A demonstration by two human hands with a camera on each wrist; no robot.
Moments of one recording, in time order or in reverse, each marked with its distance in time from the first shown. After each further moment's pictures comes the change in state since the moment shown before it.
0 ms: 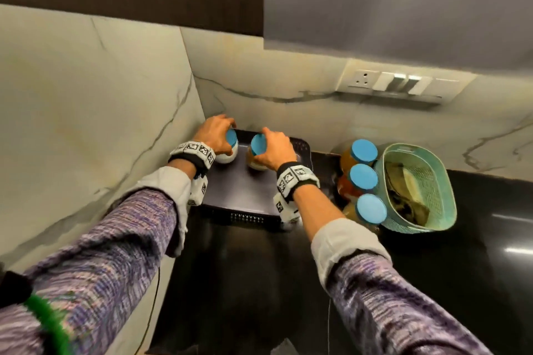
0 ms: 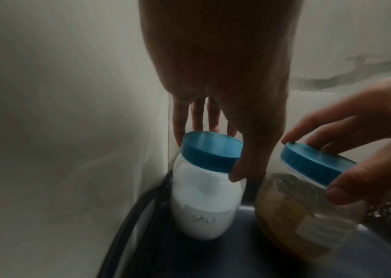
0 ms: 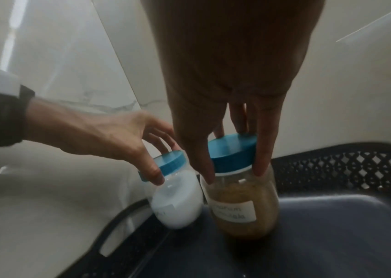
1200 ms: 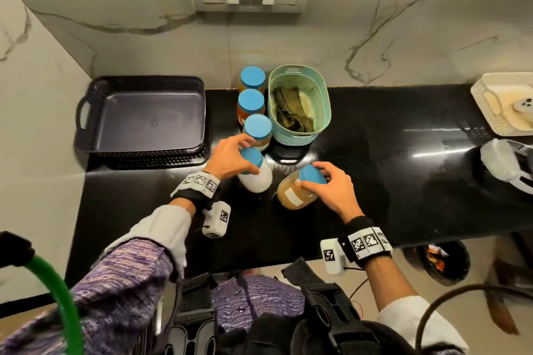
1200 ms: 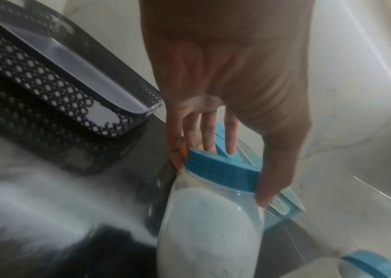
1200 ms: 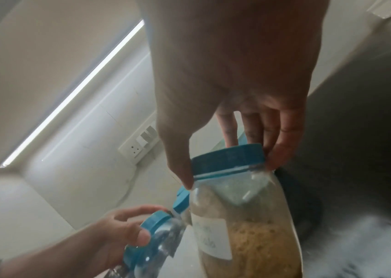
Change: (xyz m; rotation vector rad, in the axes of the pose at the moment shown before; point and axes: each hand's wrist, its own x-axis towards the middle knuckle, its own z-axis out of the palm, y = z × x) left_hand -0.162 0.293 0.174 -0.525 -0.168 0.106; right_hand -0.403 0.285 -0.090 0.432 0.221 0.519
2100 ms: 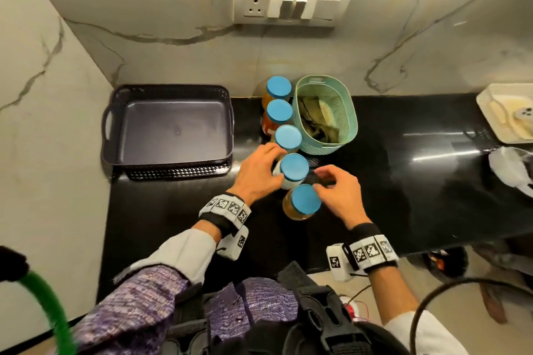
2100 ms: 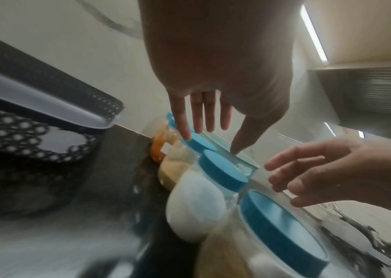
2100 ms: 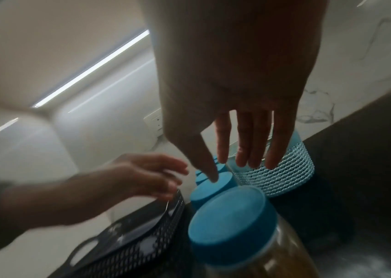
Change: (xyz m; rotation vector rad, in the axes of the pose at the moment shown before) left_hand -0.018 -0.018 -0.021 0.051 0.074 0.374; right_hand -0.002 -0.069 0.058 -0.135 0.092 -0.064
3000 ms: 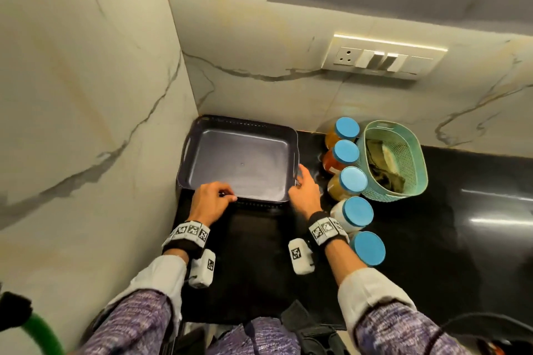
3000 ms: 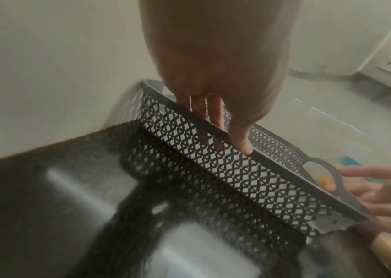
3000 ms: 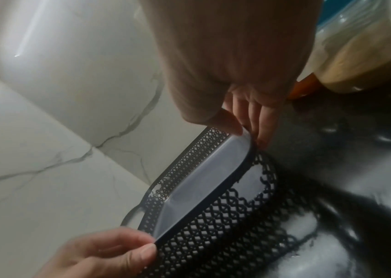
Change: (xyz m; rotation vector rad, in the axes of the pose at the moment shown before) left_hand -0.106 -0.178 -0.139 0.036 0.227 -0.609; right_hand 0.061 -0.158 0.180 0.297 -0.250 0.103
